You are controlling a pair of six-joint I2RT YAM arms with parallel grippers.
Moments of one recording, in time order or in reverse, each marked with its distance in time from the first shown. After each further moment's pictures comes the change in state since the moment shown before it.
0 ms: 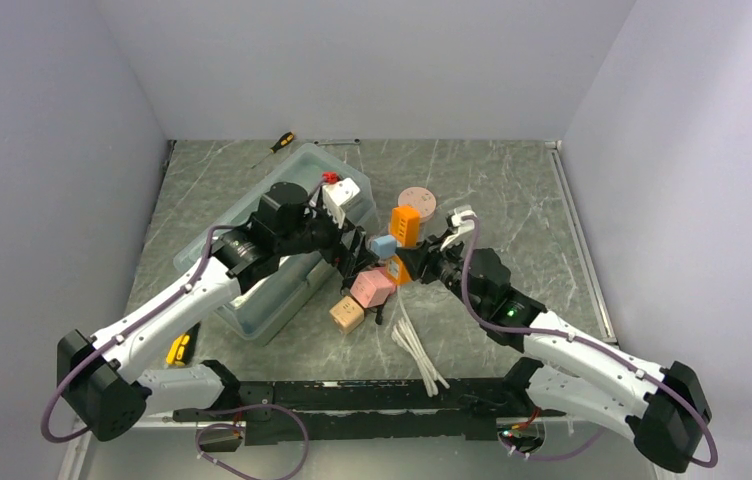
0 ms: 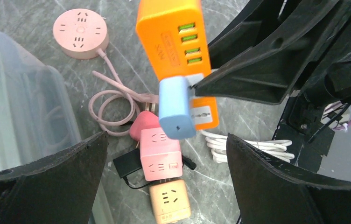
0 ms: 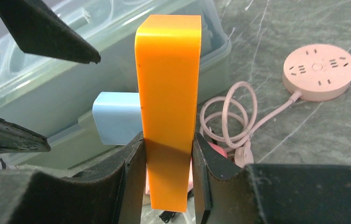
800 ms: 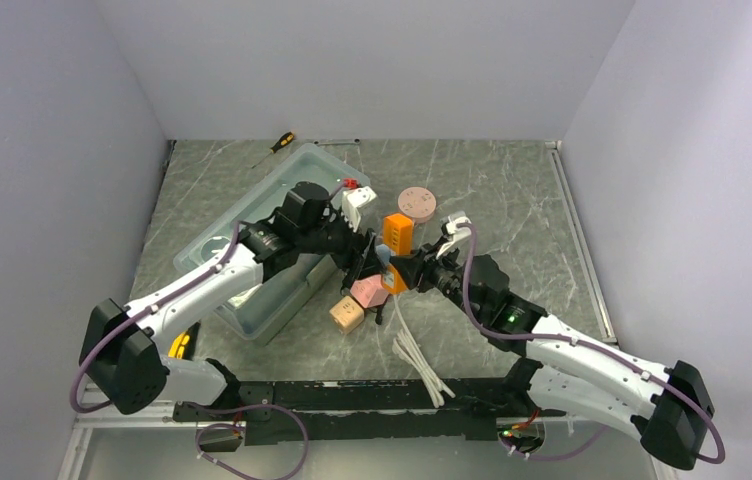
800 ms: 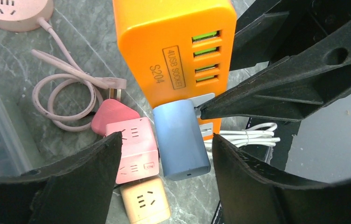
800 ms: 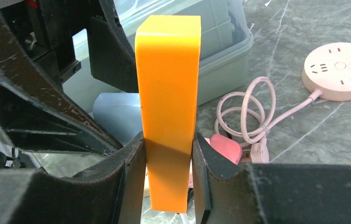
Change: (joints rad) left arm 0.000 0.146 0.000 0.012 0.157 -0.047; right arm 0.078 -0.018 -0.001 -0.034 0.014 0.006
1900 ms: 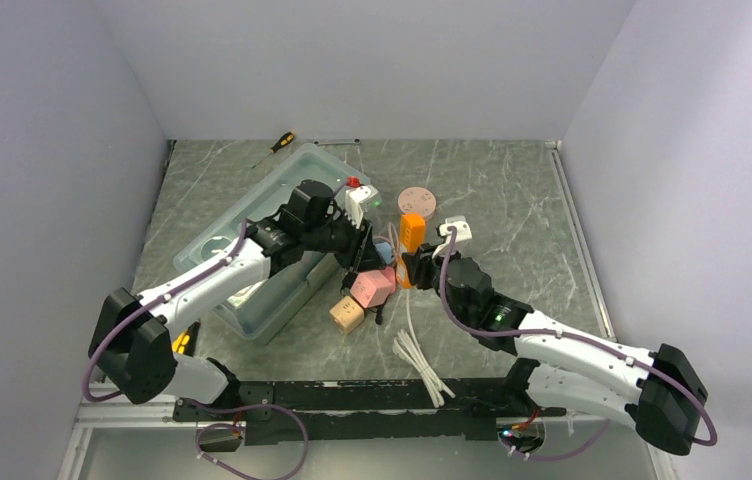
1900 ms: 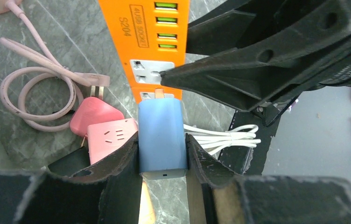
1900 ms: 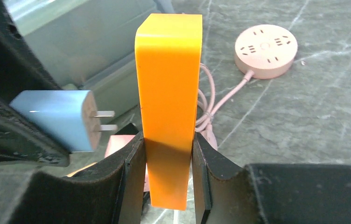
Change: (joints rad) left arm 0.017 0.063 0.007 0.028 0.074 -0.090; right arm 0.046 0.080 -0.016 0.001 0.284 -0.048
